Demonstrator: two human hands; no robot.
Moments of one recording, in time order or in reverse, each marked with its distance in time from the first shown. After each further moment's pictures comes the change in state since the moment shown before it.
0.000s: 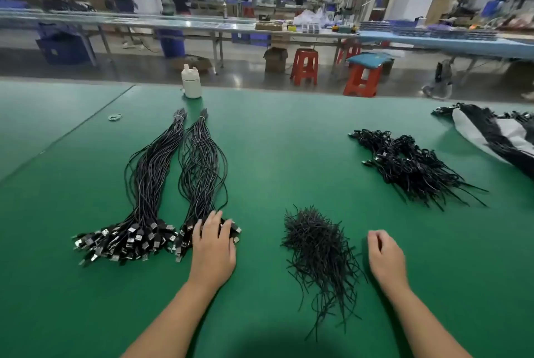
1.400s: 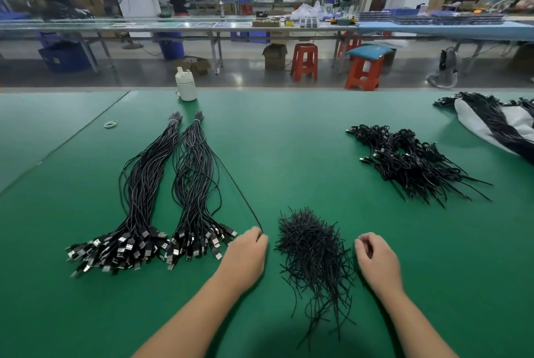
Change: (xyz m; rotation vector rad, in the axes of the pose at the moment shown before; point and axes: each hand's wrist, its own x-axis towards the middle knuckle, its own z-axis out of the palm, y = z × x) left_hand 0.017 0.072 -0.002 -0.072 -0.280 0.295; right_hand -0.001 0.016 0.007 -0.067 -0.091 -0.060
